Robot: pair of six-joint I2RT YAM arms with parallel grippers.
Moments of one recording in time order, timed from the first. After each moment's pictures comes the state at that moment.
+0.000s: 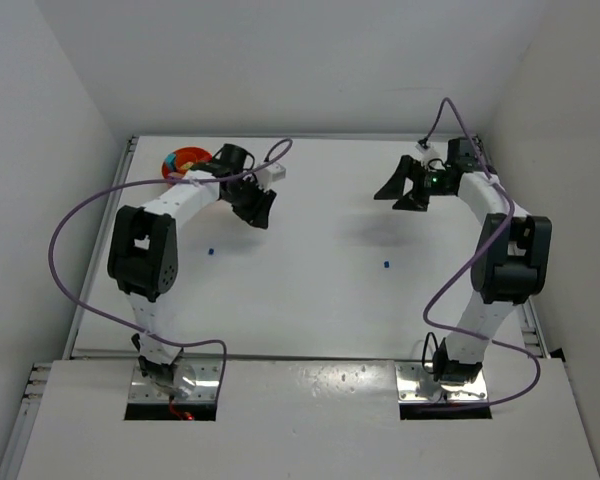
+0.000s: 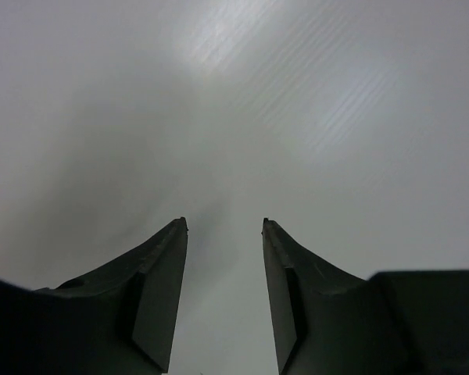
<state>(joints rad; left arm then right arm) -0.28 1.92 1.53 -0.65 0.46 0.39 -0.12 1.88 1.35 -0.45 -0.94 0.24</state>
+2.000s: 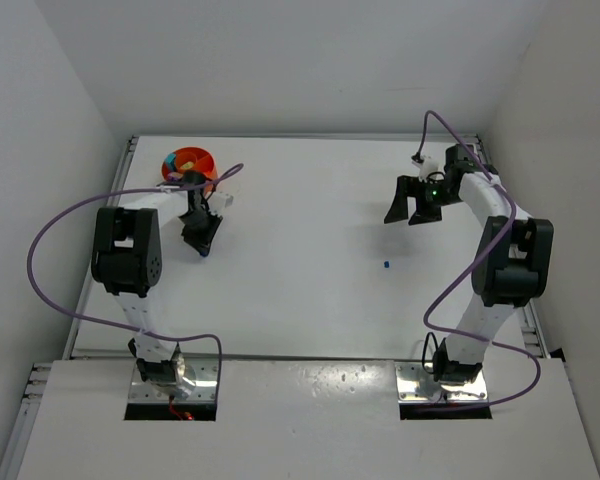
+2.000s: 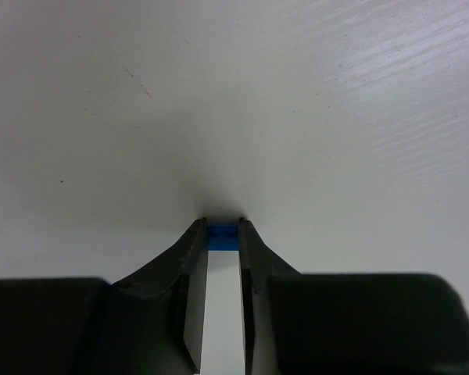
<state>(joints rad) -0.05 1.92 1.26 -0.71 0.08 0.34 -0.11 1.83 1.35 -0.74 -0.63 -0.15</state>
